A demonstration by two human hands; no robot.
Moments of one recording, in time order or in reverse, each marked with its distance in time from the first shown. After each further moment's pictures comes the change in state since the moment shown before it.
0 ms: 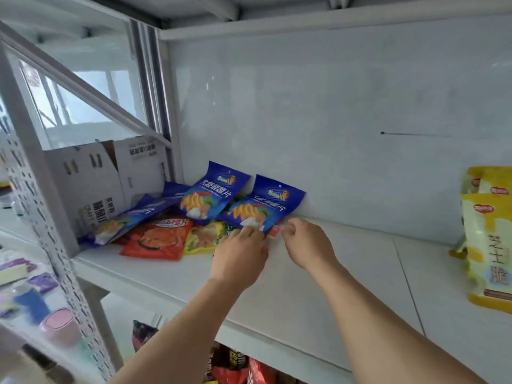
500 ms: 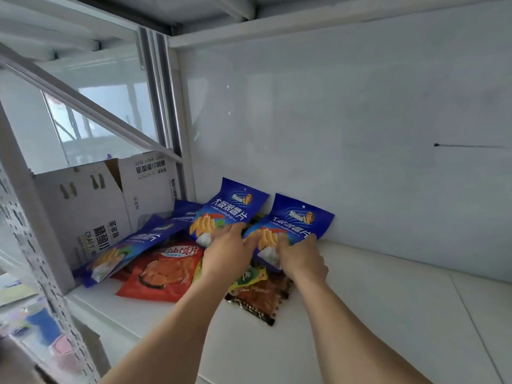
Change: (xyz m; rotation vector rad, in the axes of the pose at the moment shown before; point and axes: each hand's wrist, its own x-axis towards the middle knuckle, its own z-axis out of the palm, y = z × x) left_hand 0.093 -0.068 0.013 -0.346 -0.050 -0.326; right_hand 0.099 -0.030 0.081 0.291 0.001 0.438
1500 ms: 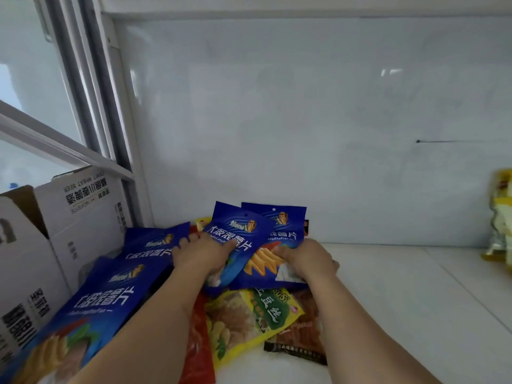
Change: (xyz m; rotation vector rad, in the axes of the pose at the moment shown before) left_hand 0.152 -0.075 -0.001 0.315 -0.357 0.023; right_hand 0.027 -0.041 0.027 -0.188 0.115 0.223
